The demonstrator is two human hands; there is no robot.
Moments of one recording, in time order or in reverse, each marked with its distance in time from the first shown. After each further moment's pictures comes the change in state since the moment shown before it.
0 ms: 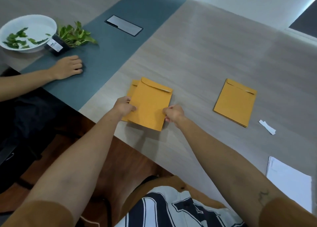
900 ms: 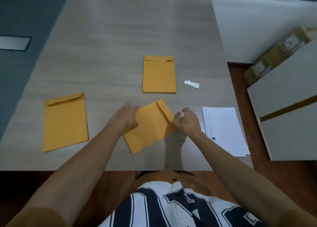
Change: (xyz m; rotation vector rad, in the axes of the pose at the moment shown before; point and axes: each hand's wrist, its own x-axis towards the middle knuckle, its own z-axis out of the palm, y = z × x) left_hand -0.065 0.066 0.251 1.228 -0.450 0.593; right_hand -0.079 0.216 -0.218 -0.308 0.479 0.062
